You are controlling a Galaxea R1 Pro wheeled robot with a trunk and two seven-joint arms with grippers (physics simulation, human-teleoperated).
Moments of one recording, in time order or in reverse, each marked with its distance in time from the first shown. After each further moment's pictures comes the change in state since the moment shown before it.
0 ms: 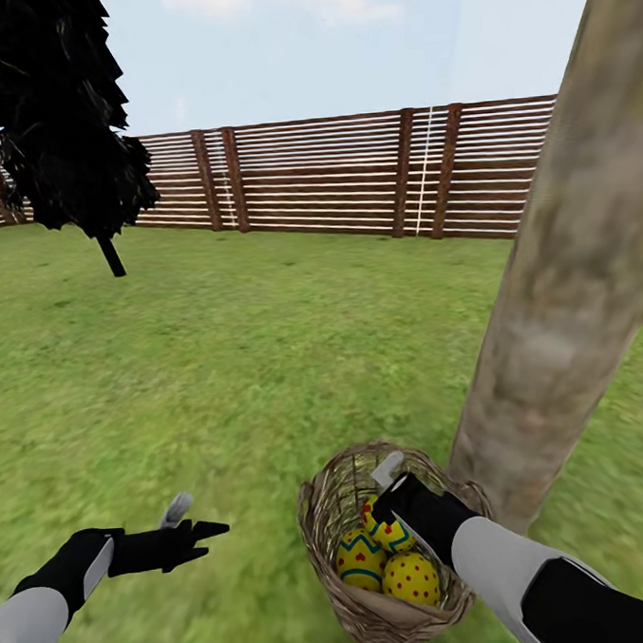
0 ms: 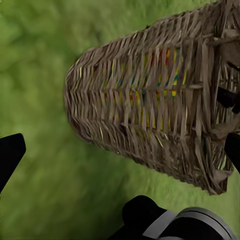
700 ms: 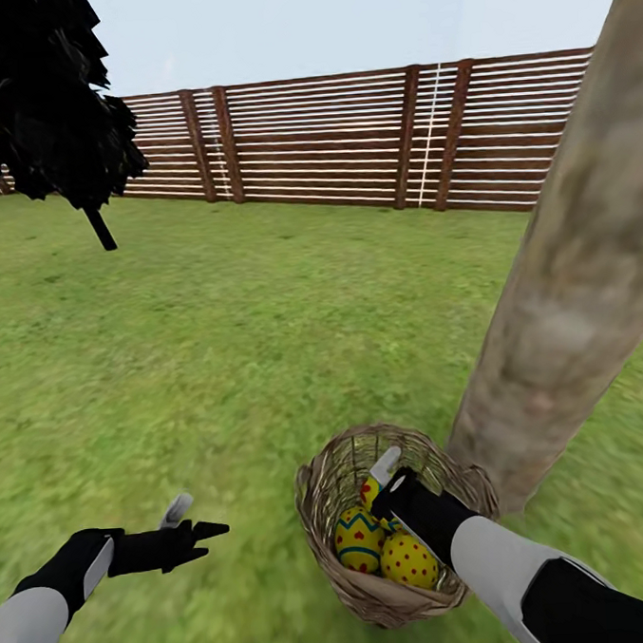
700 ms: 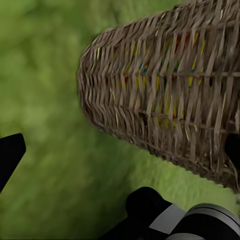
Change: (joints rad) left arm 0.000 0.000 0.000 0.000 -0.003 0.000 0.001; right arm 0.000 0.001 0.002 -0.006 0.052 -0.028 -0.009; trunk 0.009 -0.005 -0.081
